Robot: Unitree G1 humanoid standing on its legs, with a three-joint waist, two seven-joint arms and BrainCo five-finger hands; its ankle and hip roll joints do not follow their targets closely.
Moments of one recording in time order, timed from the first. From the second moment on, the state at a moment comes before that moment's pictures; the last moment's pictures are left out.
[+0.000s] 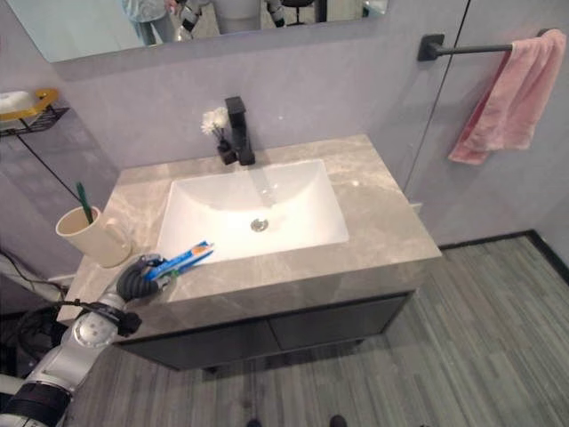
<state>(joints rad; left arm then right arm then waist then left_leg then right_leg) -0.10 0.71 -0.17 0.33 0.17 -0.12 0.07 0.06 -0.41 0.26 1.27 -0.05 -0.07 -0.02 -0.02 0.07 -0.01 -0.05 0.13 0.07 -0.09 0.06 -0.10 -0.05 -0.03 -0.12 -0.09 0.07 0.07</state>
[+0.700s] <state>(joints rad) -0.07 0.79 -0.21 0.18 0.36 -0.11 0.08 0.01 -0.44 0.04 1.28 0.16 -0.07 -0.07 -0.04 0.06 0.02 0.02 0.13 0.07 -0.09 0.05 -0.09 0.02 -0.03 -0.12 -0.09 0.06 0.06</state>
